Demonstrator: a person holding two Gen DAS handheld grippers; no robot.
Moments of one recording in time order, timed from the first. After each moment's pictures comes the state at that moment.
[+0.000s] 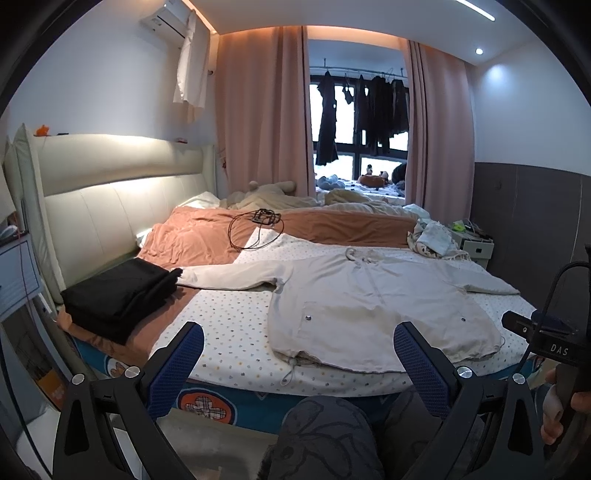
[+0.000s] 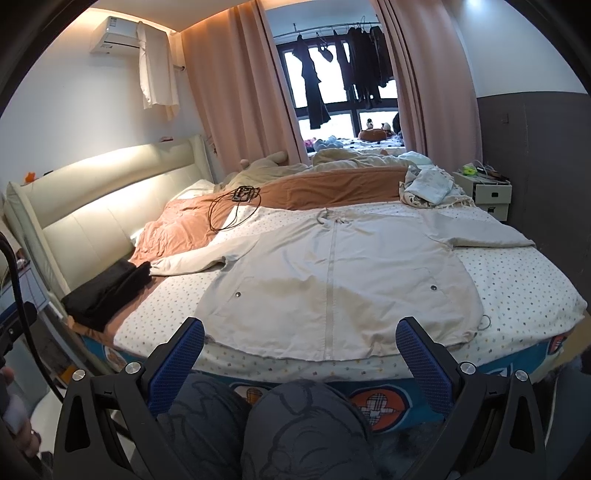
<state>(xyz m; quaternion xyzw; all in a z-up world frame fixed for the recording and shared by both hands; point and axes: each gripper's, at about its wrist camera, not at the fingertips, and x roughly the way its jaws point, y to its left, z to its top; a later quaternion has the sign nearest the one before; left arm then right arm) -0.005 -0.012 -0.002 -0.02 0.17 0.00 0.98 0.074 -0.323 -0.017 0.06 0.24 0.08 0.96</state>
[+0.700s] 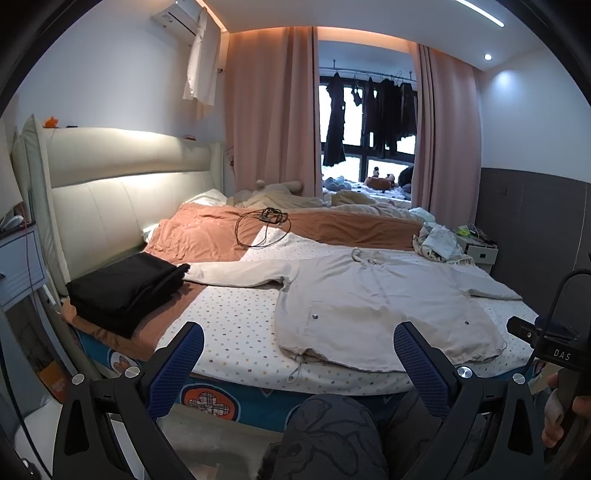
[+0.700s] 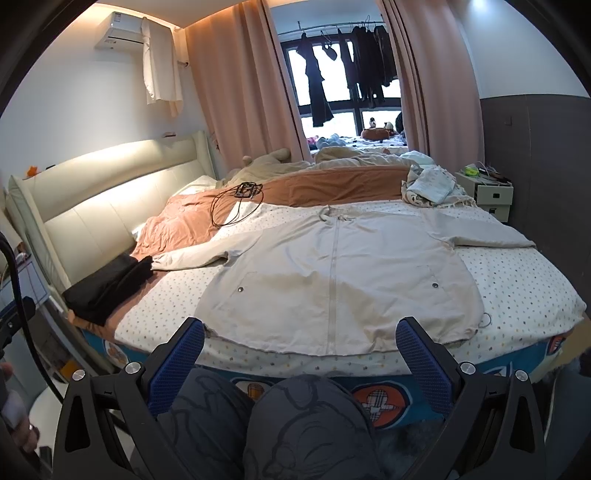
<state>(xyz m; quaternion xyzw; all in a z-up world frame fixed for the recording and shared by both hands) -0.010 0.002 0.003 -0.03 0.17 0.01 0.98 0.067 -0.319 -0.016 0.05 0.25 0.08 0.96</state>
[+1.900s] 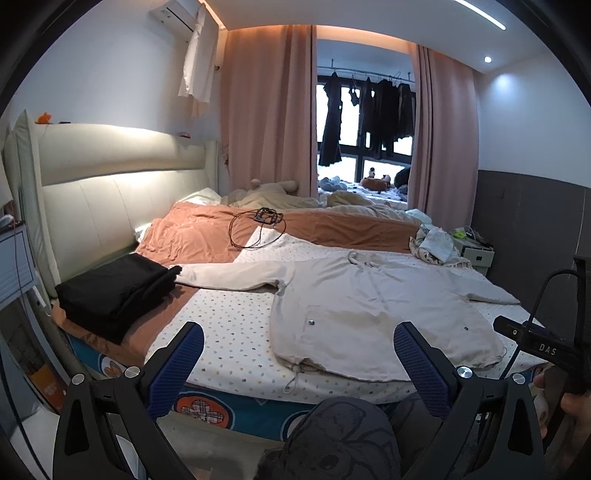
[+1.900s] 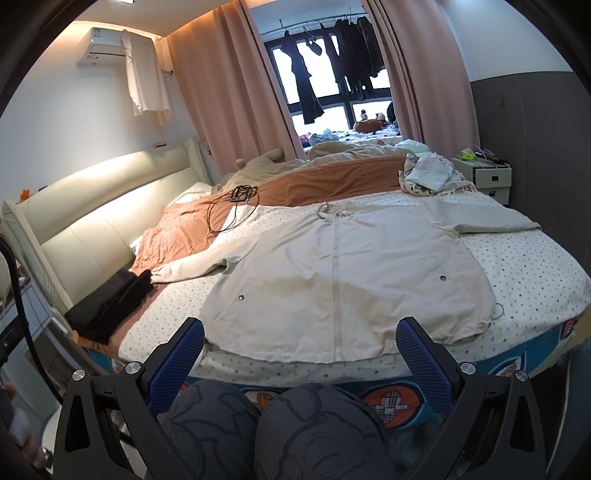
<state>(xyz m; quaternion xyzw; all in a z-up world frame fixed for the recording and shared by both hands) 0.020 0.013 -0.002 -0.04 0.18 0.00 0.98 0.104 -0.317 -0.024 0.08 0.26 0.08 0.96</state>
